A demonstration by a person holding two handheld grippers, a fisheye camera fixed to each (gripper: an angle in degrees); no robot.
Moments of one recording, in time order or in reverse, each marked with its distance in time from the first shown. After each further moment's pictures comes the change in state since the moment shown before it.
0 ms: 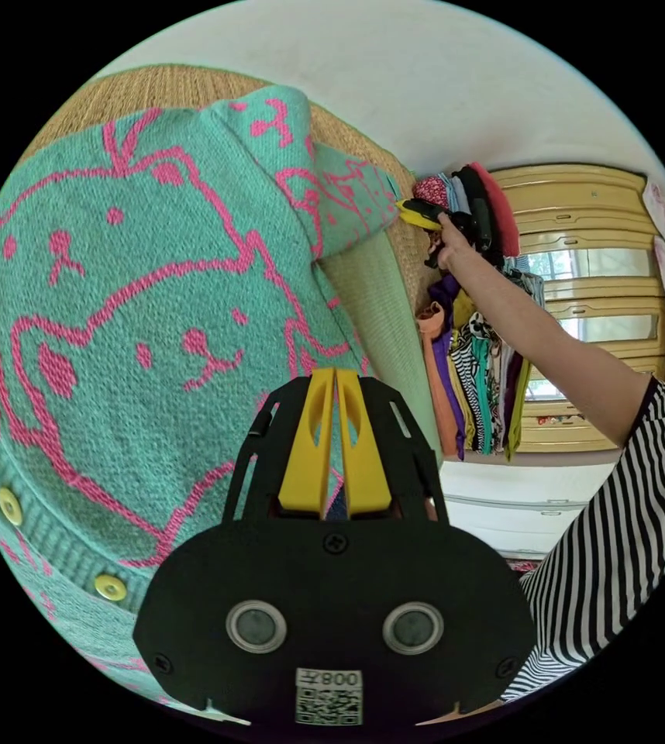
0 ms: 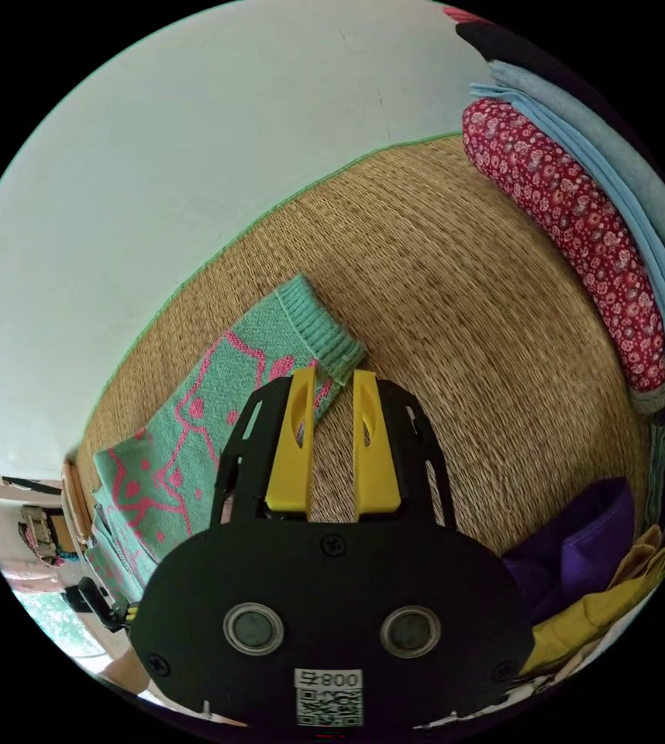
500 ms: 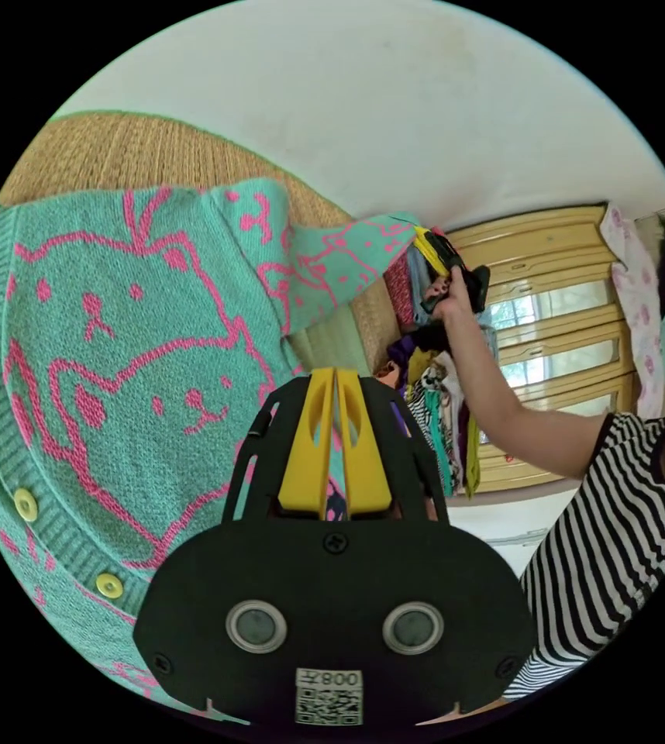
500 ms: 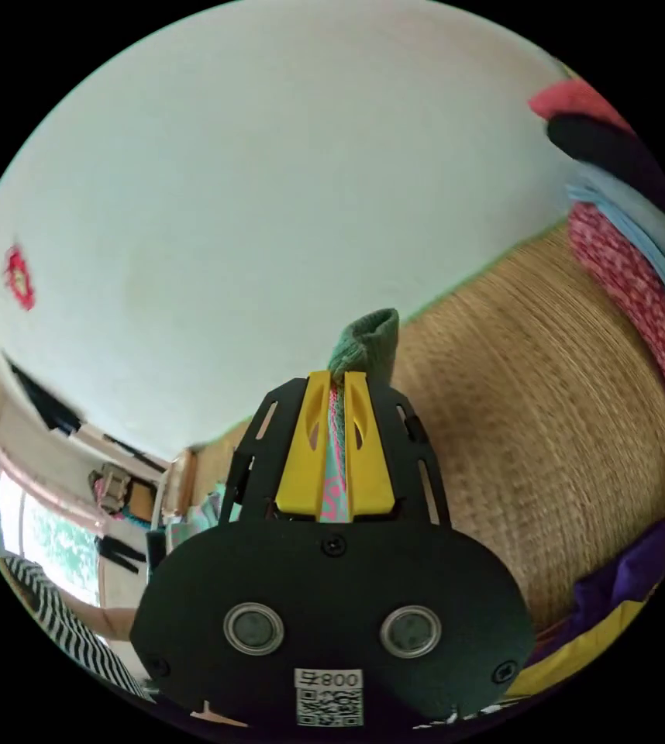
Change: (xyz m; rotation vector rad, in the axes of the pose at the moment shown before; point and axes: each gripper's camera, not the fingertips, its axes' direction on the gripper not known) left arm 0.022 0.014 -0.113 0.273 0.138 -0.002; right arm -0.051 0.022 -0.124 0.279 -0.577 -0.204
